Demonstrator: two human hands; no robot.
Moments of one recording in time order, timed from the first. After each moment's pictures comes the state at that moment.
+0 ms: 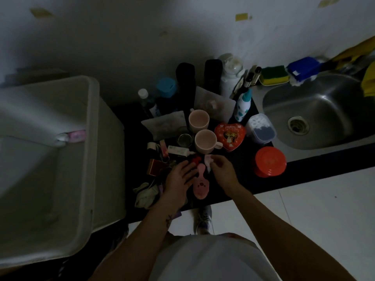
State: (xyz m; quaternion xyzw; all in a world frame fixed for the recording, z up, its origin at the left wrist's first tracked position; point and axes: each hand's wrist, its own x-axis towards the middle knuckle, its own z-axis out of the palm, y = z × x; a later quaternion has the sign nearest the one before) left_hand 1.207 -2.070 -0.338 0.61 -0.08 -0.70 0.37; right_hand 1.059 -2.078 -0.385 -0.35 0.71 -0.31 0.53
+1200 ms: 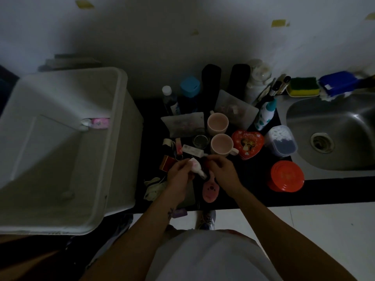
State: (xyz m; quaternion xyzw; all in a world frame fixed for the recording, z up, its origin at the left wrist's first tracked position) left_hand 1.228 -2.079 -0.364 0.66 -0.13 -0.61 0.42; right_hand 1.080 -2.099 -0.392 -0.42 0.61 -0.33 0.59
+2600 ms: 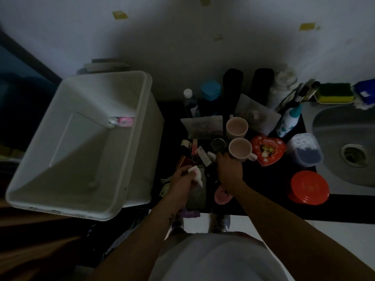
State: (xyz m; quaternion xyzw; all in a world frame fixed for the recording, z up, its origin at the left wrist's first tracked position) left_hand 1.263 -2.055 -0.357 0.68 -0.11 -0.59 0.42; right_hand 1.114 -2.129 -0.411 -0.79 0.59 0.00 0.15
